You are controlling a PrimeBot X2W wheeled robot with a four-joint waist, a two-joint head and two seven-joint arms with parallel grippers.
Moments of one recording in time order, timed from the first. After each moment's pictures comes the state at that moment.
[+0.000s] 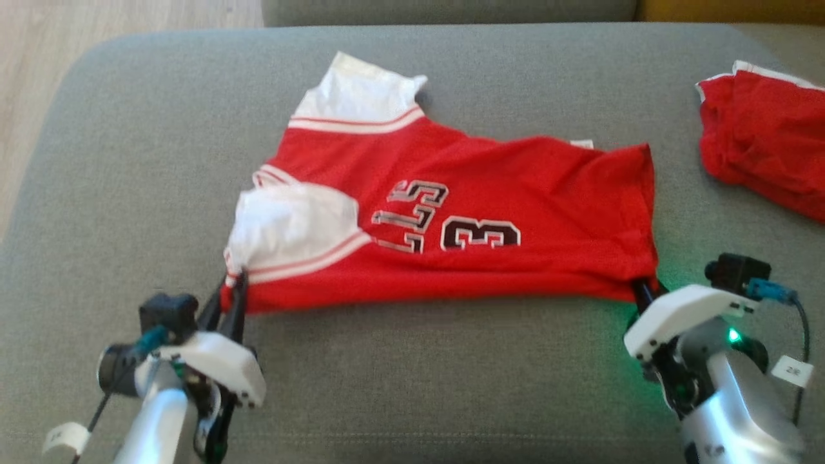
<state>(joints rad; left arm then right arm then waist) -0.23 0.15 -0.22 0.57 -0.23 -0.05 -0.22 -0.33 -0.07 0.00 0.69 0.47 0.12 0.13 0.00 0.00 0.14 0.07</state>
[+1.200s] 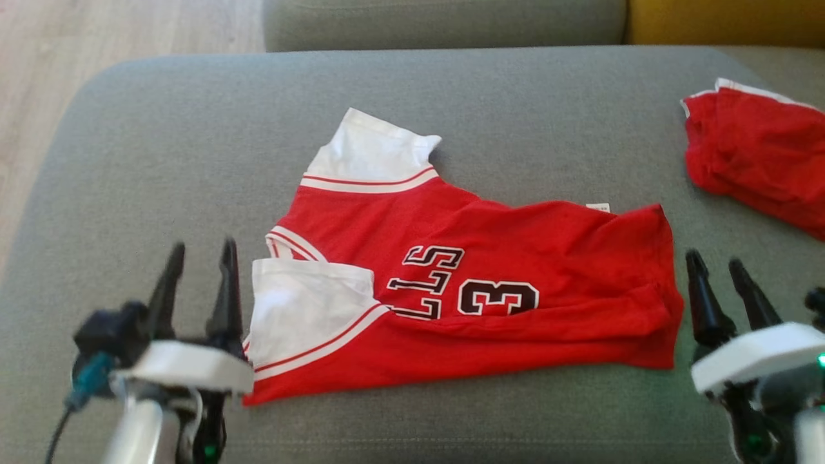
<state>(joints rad) -0.05 0.13 -0.15 0.16 -0.34 0.00 -0.24 0.04 -0.04 -0.15 -0.04 0.45 0.12 0.29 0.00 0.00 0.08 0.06</state>
